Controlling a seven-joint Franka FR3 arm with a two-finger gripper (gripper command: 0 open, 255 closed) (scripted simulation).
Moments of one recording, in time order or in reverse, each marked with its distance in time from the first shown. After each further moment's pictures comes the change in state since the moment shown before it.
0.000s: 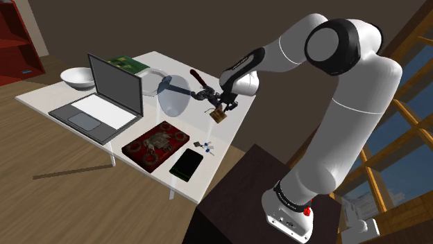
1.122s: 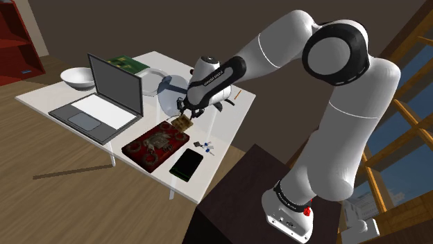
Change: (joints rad) arm 0.391 0.026 0.011 0.054 -0.208 0.001 0.590
